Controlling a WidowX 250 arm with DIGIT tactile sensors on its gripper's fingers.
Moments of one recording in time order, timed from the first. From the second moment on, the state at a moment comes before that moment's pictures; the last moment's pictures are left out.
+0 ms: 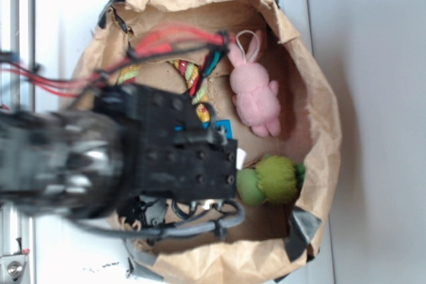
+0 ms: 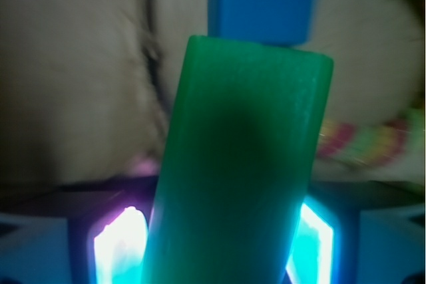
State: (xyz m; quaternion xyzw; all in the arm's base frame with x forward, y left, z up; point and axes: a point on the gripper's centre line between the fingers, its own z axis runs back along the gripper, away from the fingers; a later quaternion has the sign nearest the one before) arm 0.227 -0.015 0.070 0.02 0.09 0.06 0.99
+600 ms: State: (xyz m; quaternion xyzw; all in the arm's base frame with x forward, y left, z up) arm 0.225 0.000 0.142 0.01 0.00 0.09 1.00
